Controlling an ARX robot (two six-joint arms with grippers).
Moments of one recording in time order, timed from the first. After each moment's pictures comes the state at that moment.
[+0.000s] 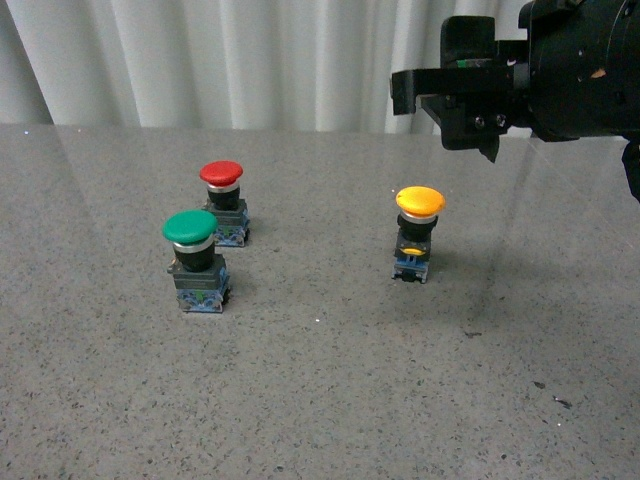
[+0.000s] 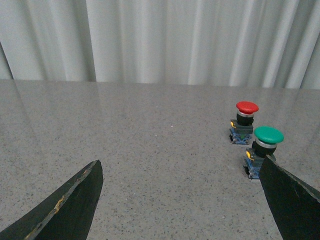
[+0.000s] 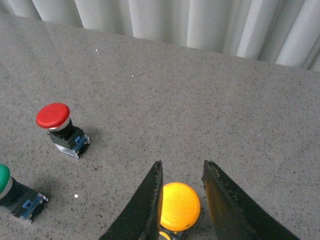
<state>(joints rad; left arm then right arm) 0.00 0.01 0.01 0.00 0.00 0.00 0.39 1.58 0.88 0.38 0.01 0.05</state>
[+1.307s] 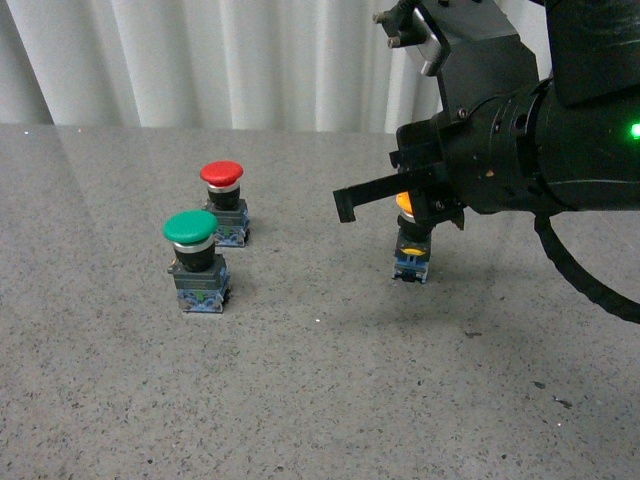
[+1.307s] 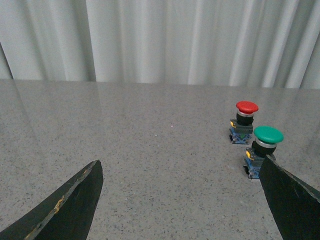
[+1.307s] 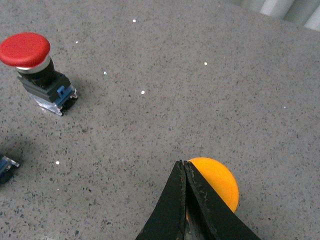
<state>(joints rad) 0.00 0.01 0.01 0.00 0.00 0.00 0.45 1.74 0.94 0.32 0.08 -0.04</state>
